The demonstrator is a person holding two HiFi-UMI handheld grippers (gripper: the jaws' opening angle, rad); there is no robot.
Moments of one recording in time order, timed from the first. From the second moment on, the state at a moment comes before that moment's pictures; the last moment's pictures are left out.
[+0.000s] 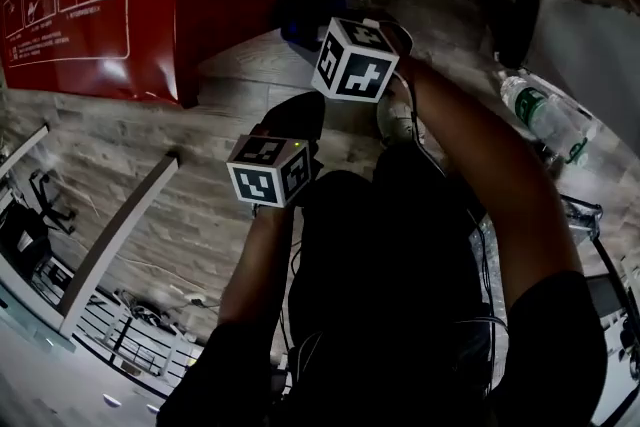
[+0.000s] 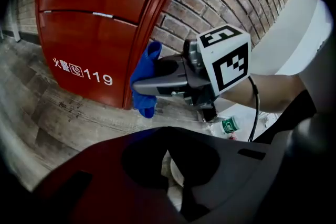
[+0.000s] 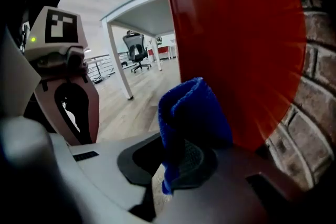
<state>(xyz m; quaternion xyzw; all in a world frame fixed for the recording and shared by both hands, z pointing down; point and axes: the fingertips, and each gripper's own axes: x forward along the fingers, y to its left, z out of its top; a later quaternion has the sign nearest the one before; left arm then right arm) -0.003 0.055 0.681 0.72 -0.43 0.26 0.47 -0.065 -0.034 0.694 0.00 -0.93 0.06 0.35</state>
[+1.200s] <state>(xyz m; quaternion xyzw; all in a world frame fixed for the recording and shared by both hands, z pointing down) -0.029 0.061 0.698 0.79 -0.45 0.19 0.36 -0.052 -0.077 0.783 0.14 -0.90 0.02 0.41</state>
